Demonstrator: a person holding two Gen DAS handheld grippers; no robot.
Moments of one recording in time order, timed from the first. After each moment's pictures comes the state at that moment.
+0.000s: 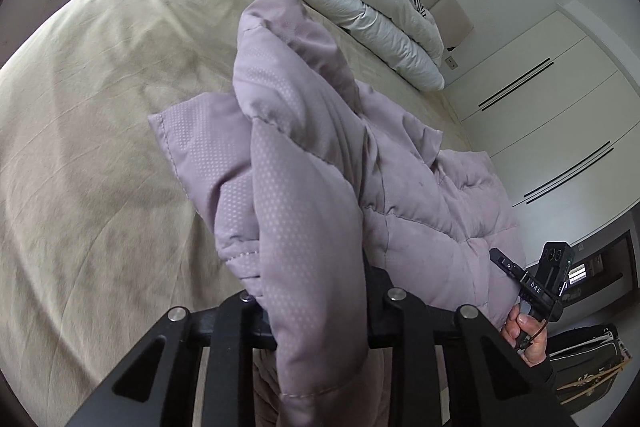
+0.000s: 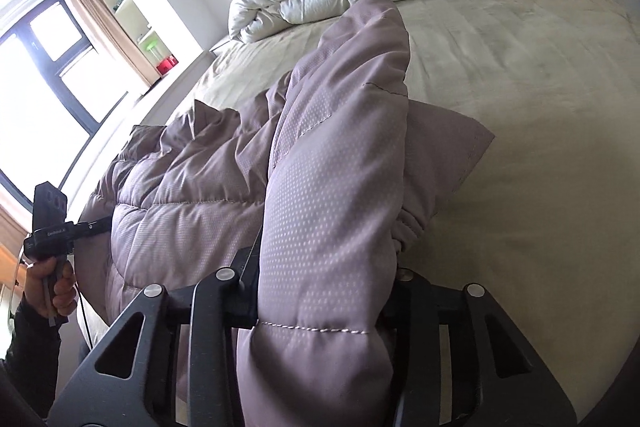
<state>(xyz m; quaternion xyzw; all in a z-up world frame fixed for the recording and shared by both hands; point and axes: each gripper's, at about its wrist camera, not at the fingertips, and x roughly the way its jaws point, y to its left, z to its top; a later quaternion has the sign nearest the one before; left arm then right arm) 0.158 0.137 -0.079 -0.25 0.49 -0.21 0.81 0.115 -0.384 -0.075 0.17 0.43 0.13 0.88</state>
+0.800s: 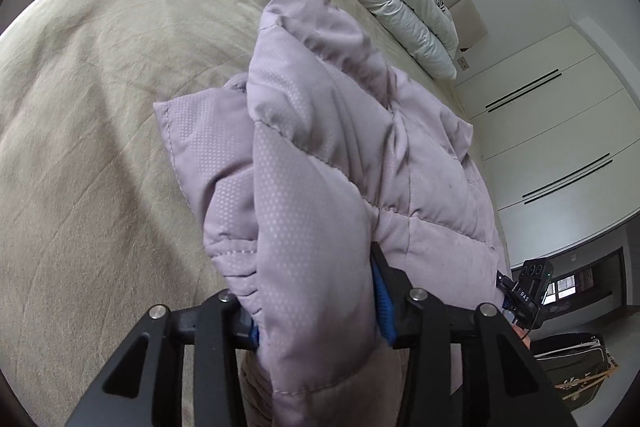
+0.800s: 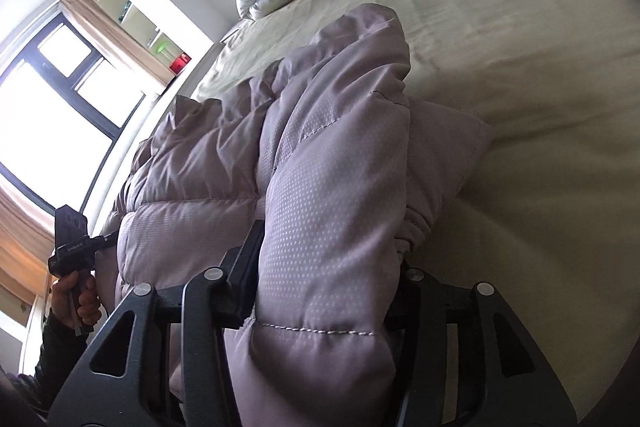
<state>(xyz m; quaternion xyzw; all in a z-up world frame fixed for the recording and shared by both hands) 0.060 0.193 -0.128 -0.29 0.51 -0.19 0.78 -0.031 -0.372 -0.139 0.24 0.46 0.15 0.84</state>
